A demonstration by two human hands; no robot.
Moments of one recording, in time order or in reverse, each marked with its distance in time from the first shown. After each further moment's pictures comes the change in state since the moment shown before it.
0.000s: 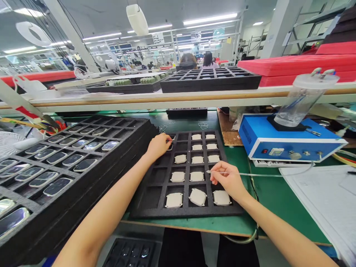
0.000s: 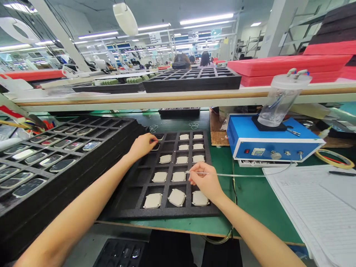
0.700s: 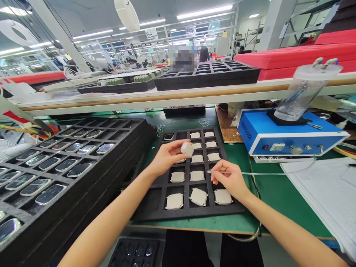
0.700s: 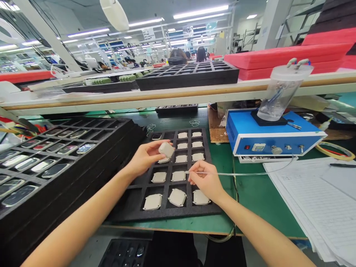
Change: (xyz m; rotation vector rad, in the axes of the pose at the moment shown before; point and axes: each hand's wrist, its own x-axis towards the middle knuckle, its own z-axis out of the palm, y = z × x) left_hand -0.049 0.049 0.013 -0.852 -0.042 0.260; right_hand -0.004 -0.004 0.001 0.032 -0.007 -0.034
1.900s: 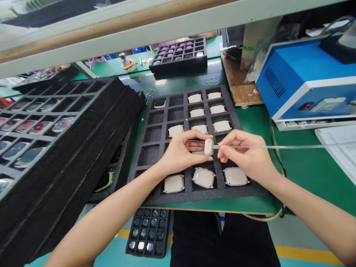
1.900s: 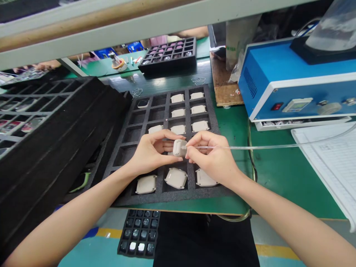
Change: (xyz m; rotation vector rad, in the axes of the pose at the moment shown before) left_hand -0.023 -0.010 0.063 -0.379 -0.118 -0.062; right_hand 0.002 -0.009 0.002 -0.038 0.030 0.047
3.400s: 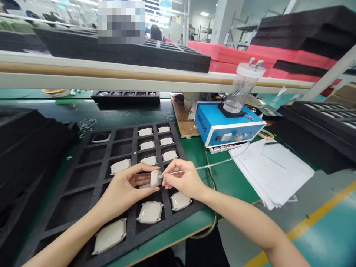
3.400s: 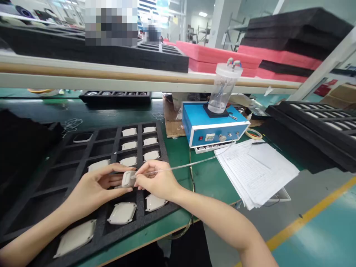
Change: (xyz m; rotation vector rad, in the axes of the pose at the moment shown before) left_hand 0.004 0.006 -0.001 0.071 -0.036 -0.128; right_hand 0.007 0.010 0.003 0.150 0.002 0.078
